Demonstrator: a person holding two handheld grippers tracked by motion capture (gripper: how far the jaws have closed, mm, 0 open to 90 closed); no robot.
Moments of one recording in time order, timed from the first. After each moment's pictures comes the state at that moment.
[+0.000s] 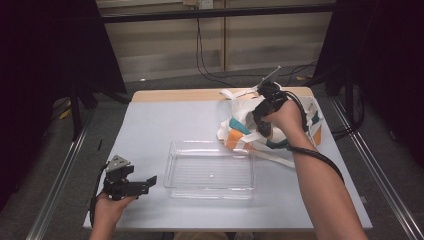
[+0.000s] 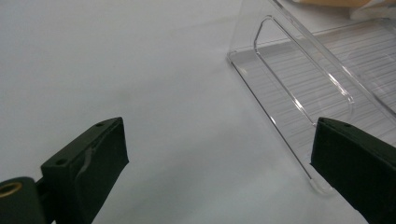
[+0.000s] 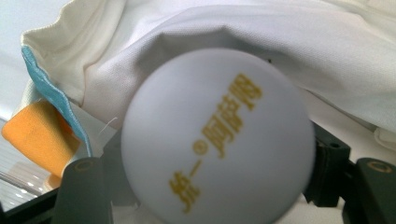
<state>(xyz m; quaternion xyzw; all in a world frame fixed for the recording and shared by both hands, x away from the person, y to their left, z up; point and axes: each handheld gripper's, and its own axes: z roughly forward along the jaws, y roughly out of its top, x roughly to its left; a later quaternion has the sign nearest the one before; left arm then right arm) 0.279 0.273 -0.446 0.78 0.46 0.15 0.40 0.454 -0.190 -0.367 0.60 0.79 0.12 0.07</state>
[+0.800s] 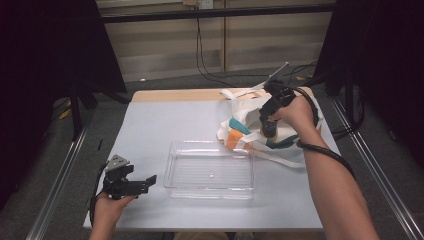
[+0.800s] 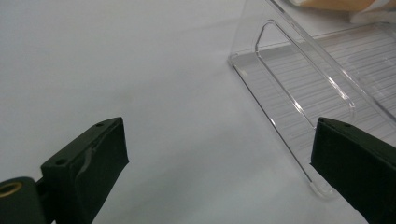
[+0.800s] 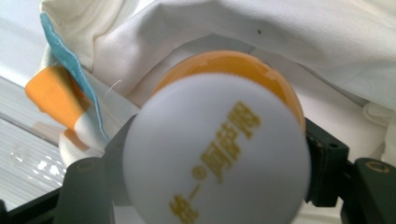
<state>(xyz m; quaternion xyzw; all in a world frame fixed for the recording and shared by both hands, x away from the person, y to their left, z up) 0.280 0.273 -0.445 0.78 0.46 0.15 0.40 0.446 -0.207 -0.348 0.59 0.80 0.11 0.03</state>
